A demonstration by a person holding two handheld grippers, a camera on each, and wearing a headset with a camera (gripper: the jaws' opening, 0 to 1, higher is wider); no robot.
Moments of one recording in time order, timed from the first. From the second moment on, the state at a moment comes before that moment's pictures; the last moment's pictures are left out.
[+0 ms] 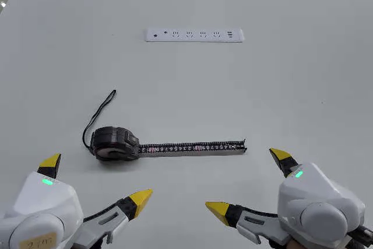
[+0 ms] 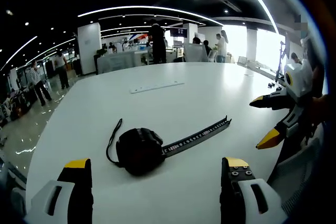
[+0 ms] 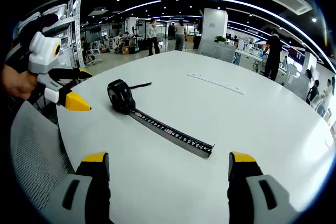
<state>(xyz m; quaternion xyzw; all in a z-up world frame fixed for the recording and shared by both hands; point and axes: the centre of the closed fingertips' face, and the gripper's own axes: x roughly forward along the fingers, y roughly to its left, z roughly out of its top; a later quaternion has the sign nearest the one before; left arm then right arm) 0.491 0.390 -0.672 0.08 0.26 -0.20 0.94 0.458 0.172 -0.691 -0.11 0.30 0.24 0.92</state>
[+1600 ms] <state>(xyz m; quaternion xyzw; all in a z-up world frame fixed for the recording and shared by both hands) 0.538 0.385 -0.694 0.03 0.27 -0.08 0.96 0.491 0.129 -0.703 -0.22 0.26 0.42 0.84</state>
